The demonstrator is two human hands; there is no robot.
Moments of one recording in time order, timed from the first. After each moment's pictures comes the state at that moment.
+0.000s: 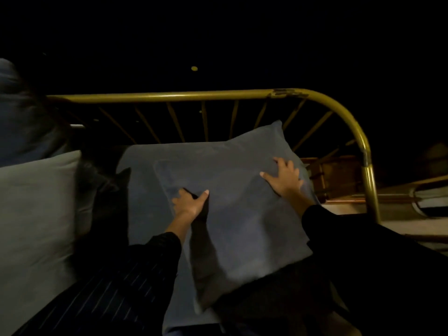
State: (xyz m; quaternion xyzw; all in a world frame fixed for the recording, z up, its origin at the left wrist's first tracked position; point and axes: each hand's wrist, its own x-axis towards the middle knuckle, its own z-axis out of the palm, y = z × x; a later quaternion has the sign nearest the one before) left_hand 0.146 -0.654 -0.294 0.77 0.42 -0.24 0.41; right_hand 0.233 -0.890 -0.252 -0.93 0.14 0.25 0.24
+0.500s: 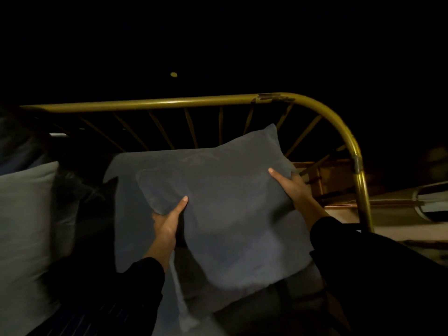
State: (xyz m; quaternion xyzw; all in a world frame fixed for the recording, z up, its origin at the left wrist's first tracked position) left_hand 0.129 -0.660 -0.312 0.53 0.58 -0.03 0.62; right_hand 0.249 -0.947 -0.264 -0.78 0.27 0.21 0.52
